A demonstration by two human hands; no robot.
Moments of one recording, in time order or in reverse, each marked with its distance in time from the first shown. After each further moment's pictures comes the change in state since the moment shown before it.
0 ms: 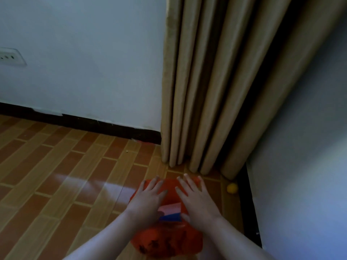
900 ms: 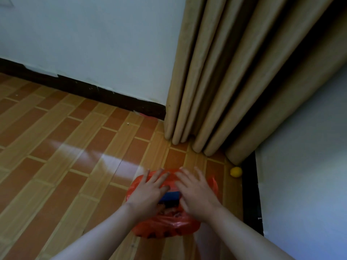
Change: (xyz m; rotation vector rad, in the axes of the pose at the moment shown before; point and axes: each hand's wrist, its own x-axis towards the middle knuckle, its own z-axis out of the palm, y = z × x) left_hand 0.011 0.001 0.106 -0.082 0.128 0.106; right_hand -0.001 -0.009 0.061 -0.015 0.108 -0.178
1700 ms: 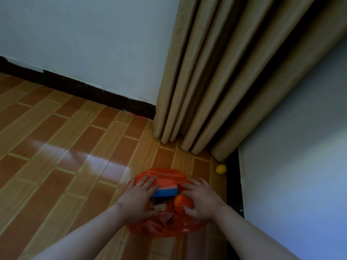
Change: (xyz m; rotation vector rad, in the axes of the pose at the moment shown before) left_hand -0.013 0.003 0.018 -0.143 -0.131 -0.067; right_hand -0.045 0.037 0.004 0.167 -0.338 0.122
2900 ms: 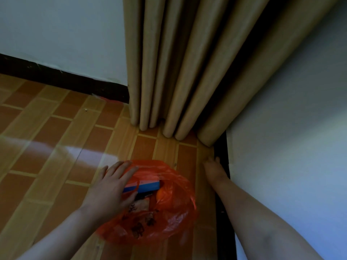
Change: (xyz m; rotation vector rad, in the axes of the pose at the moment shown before) left_hand 0.016 0.005 -0.012 -0.103 0.206 -0.088; right_hand 0.032 0.158 0.068 0.129 -0.101 0.678
